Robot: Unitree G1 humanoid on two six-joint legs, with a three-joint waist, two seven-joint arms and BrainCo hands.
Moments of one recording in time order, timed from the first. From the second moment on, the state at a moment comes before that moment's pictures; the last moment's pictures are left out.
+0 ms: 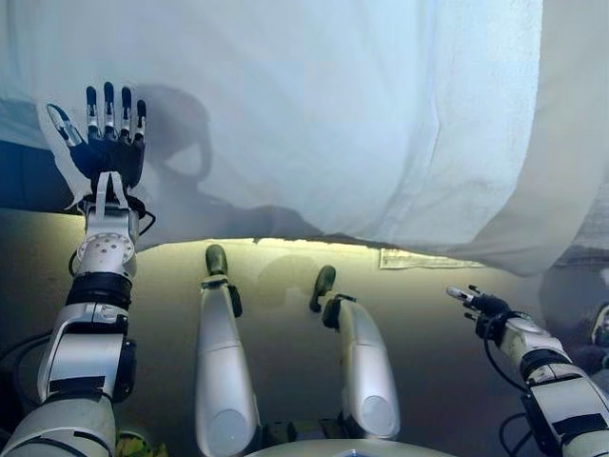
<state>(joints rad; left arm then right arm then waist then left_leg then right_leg) -0.74 0.64 -0.02 0.84 -1.77 -0.10 -0.38 -0.43 -0.62 0.18 1.21 0.56 0.08 0.17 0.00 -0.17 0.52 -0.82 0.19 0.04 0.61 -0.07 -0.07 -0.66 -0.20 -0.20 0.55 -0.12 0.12</state>
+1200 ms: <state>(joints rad) -0.63 0.79 0.11 1.09 -1.80 0.02 -0.20 -0.41 -0.62 0.17 1.16 0.62 0.01 0.18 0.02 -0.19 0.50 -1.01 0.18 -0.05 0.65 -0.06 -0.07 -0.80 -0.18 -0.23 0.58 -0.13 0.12</state>
